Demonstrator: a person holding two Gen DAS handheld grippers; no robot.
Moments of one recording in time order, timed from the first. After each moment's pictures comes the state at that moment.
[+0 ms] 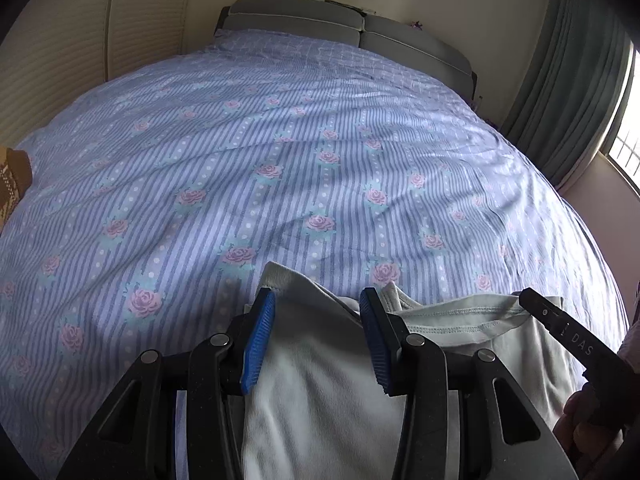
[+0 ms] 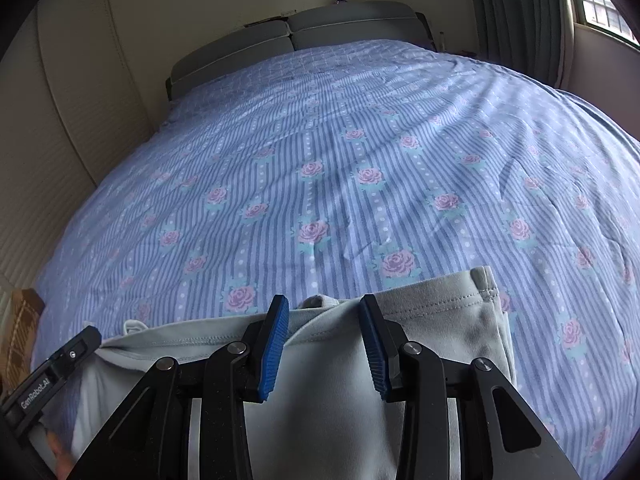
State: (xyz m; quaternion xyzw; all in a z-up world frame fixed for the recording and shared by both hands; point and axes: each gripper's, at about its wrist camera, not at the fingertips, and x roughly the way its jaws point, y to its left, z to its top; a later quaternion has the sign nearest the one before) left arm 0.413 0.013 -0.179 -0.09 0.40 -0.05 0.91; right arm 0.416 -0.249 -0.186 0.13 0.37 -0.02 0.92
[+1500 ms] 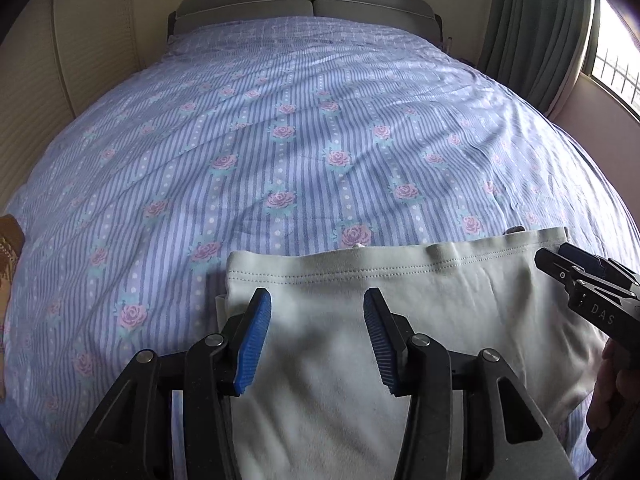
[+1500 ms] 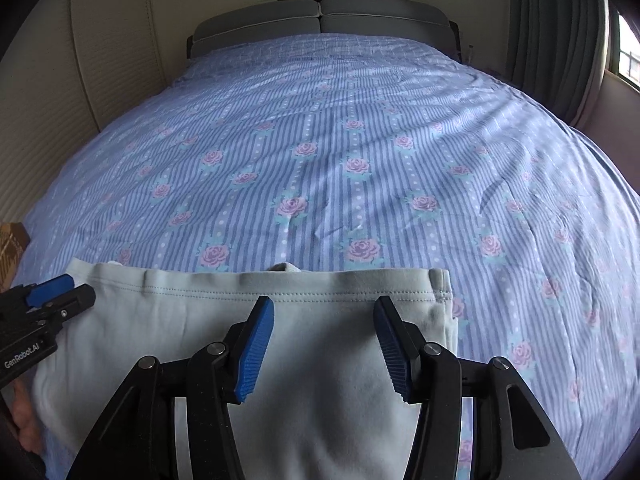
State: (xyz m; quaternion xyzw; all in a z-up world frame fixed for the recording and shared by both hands) left arm 0.413 -0.016 -0.180 0.01 0.44 -0.08 0.89; right arm 0.403 -0.262 -0.183 0.03 0.41 0.00 0.91
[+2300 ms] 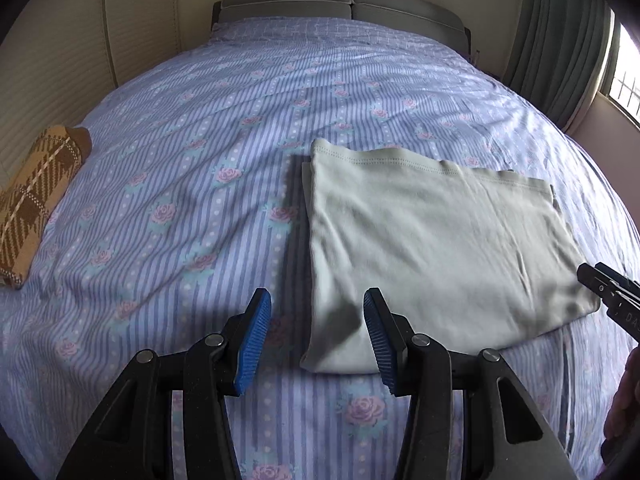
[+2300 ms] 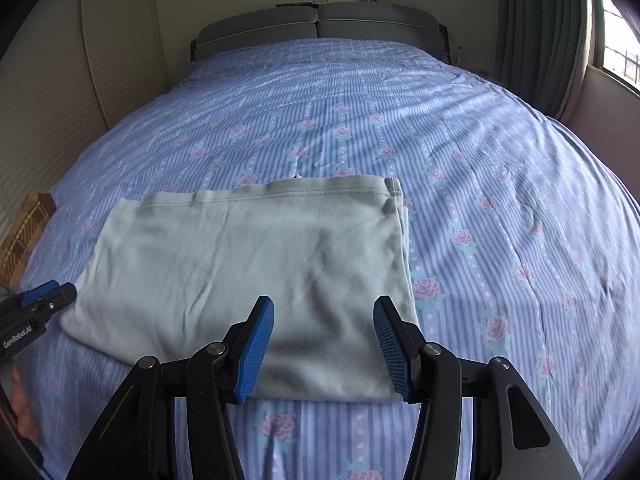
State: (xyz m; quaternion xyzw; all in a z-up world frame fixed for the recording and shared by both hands) left arm 0.299 0.030 -0.190 -0.01 0.45 -0.02 0.89; right arm 0.282 -0.262 -0.172 0.03 0.41 -0.01 0.91
